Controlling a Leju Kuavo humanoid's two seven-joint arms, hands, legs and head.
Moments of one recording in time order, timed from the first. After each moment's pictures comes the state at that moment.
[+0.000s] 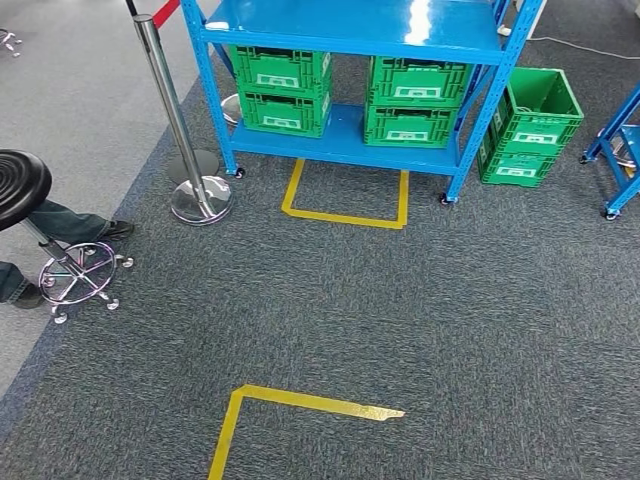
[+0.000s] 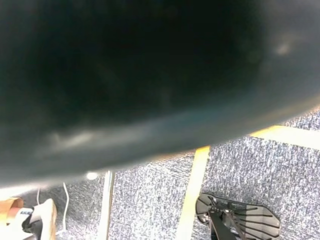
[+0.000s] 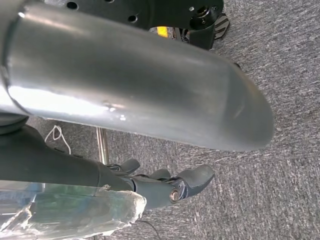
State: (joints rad) left arm -0.06 0.01 1.34 -0.25 -1.18 -0.14 -0.16; right arm 0.03 0.35 -1.09 -0.64 0.72 0.03 0.03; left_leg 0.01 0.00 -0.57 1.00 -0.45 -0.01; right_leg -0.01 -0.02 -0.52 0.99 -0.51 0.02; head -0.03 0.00
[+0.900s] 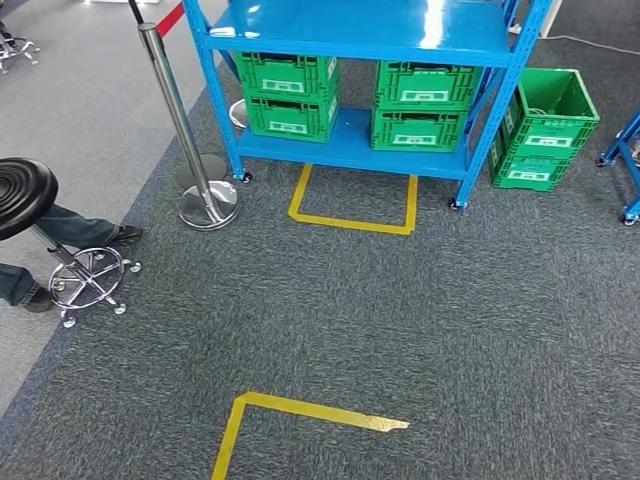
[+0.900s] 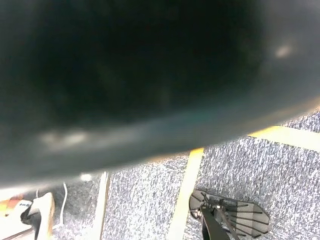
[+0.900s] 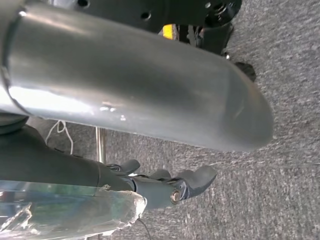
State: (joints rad) left arm -0.06 0.01 1.34 -0.26 -1.18 -0.12 -0.14; right arm 0.05 0.36 -1.03 -0.66 0.71 0.04 0.06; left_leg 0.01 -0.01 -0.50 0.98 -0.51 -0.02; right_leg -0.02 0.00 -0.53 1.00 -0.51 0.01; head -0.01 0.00
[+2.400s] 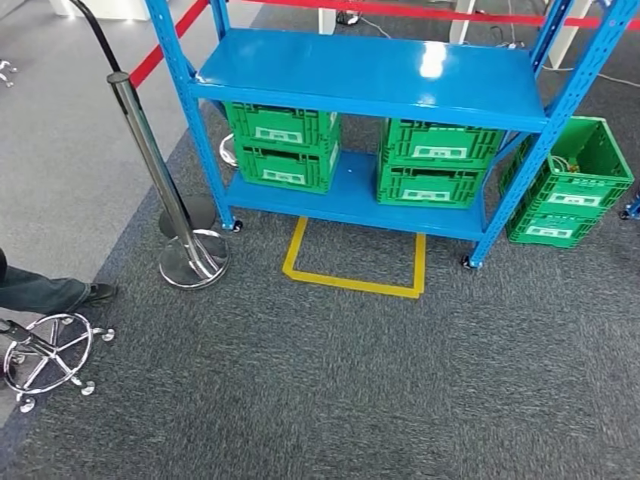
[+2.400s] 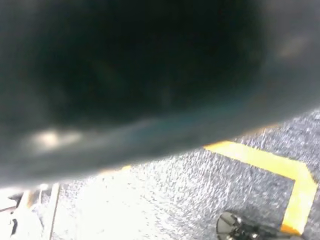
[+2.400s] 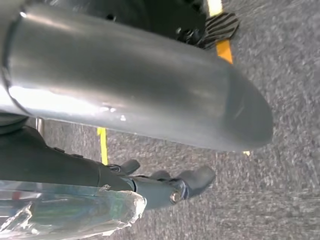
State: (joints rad) left arm -0.06 0.00 1.37 -0.27 -1.18 -0.06 -0.10; right arm 0.05 0.36 -1.03 -0.67 0.64 0.05 0.05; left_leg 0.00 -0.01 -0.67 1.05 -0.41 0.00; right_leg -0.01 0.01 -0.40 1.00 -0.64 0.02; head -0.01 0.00
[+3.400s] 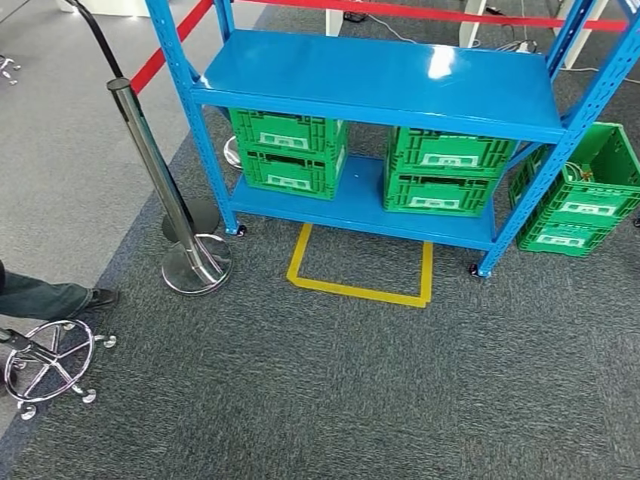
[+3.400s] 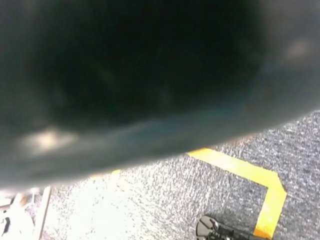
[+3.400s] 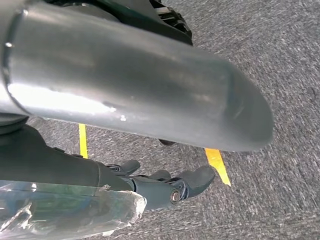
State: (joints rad) left arm -0.08 0.01 1.37 -0.28 -1.16 -0.05 -0.09; right arm 0.09 0.36 -0.90 -0.69 0.30 0.00 0.07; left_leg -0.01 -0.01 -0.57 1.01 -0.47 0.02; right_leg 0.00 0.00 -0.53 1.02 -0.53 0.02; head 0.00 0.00
